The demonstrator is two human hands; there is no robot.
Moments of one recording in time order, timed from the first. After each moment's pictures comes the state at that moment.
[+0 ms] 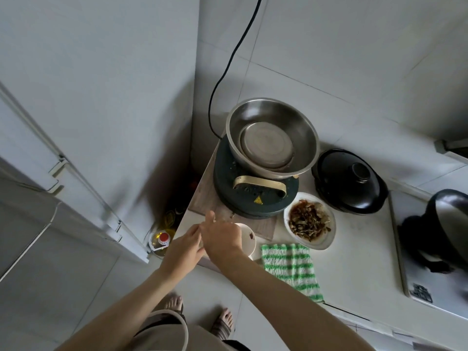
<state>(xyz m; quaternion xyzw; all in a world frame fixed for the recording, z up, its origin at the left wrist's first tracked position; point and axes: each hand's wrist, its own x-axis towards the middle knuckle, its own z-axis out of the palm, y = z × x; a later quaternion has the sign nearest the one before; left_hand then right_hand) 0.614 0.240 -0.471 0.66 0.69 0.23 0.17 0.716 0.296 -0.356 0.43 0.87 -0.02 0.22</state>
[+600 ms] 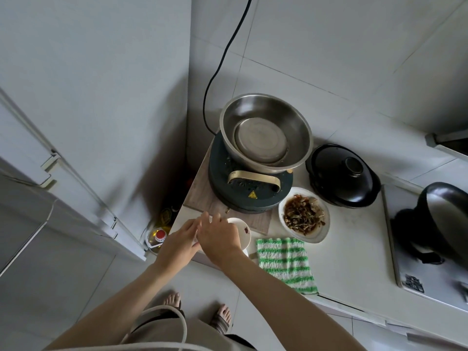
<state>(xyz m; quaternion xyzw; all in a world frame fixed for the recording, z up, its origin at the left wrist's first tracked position) 0.610 0.237 -0.474 0.69 0.67 0.23 0.17 0.733 0.291 -0.374 0.39 0.89 -0.01 0.22</state>
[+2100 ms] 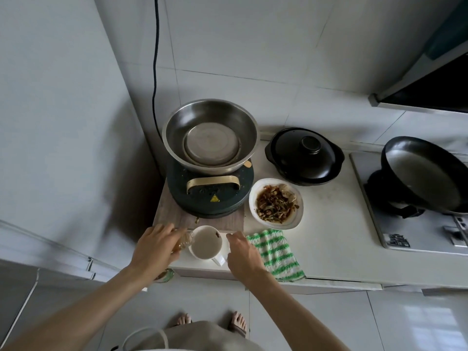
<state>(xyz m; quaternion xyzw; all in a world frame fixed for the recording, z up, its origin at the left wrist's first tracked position) 0.625 0.274 -0.408 0.78 0.62 0.03 0.06 0.868 0.293 -0.388 0.61 0.75 -0.26 0.05</state>
